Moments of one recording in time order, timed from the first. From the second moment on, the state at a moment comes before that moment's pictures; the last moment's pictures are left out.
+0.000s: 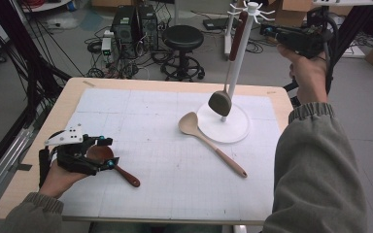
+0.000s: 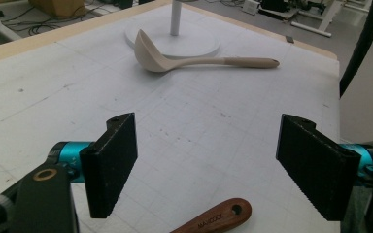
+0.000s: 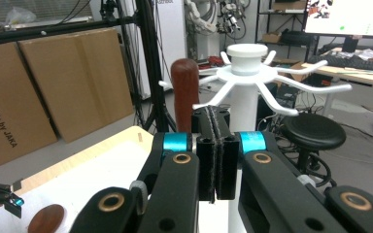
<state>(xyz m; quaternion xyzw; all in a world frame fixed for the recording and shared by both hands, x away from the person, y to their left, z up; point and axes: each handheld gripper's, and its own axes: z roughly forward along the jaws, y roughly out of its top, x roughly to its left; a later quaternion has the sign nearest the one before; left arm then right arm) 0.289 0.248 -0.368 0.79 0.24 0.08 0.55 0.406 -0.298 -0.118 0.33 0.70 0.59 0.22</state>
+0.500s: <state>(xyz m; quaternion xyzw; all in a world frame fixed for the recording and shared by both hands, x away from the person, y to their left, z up) 0.288 0.249 -0.368 0.79 0.24 0.08 0.56 0.410 -0.273 -0.113 0.32 0.71 0.59 0.23</state>
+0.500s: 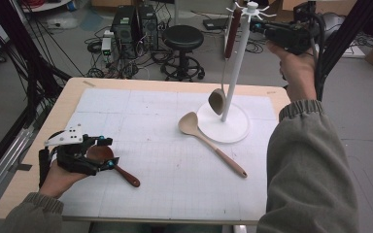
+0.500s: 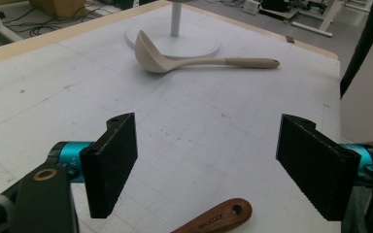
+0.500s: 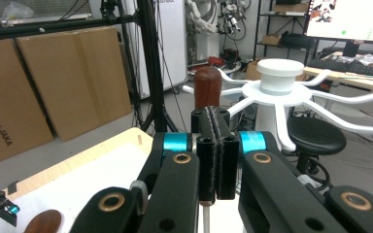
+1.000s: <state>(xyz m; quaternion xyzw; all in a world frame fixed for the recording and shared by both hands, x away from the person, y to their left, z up) 0.288 0.249 -0.367 0.79 0.24 0.08 0.56 0.411 -0.255 -0.115 0.33 0.71 0.58 0.24</state>
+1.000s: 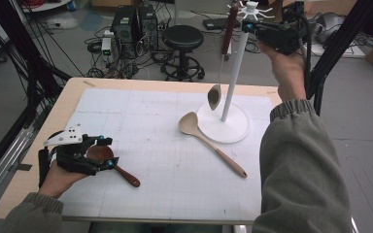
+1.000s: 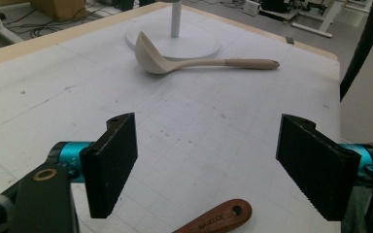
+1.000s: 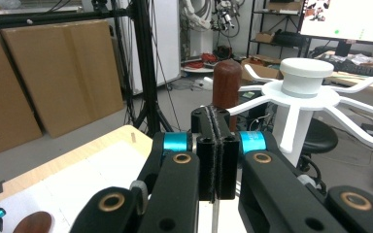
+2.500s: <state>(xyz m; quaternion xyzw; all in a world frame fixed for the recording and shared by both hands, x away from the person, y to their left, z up) 0.287 0.247 -0.368 0.80 0.24 0.09 0.55 0.367 -0.239 -0.192 0.29 0.74 0.59 0.15</state>
